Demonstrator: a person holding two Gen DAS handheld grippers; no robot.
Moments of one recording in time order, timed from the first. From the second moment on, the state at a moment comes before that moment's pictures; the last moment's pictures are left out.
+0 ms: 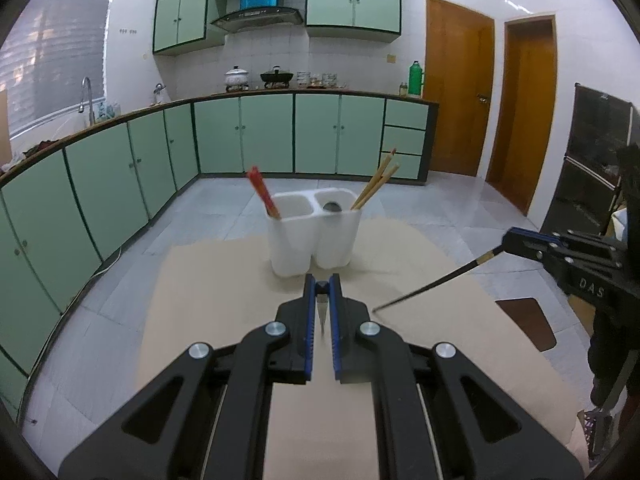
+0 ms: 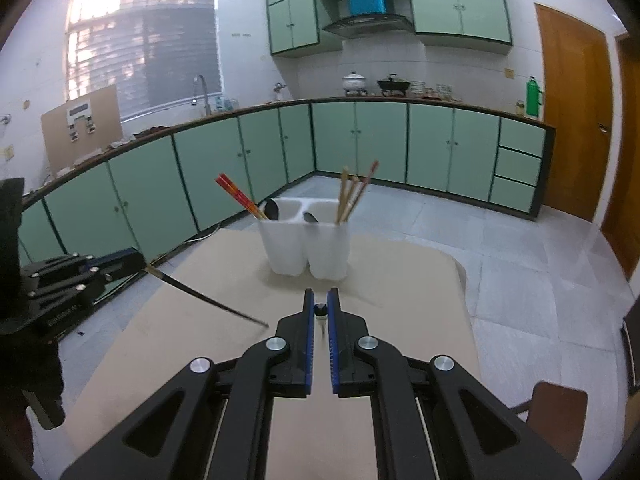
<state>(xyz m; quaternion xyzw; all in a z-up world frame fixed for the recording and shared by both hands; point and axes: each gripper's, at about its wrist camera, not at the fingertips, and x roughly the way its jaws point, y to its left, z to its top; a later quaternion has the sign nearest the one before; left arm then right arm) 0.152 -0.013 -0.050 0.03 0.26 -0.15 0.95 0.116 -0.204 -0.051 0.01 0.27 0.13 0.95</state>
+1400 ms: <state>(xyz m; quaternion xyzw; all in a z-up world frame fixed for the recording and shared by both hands) 0.350 -0.056 0.018 0.06 0.15 -0.15 0.98 0.337 -0.182 0.055 0.01 0.19 0.14 0.97</state>
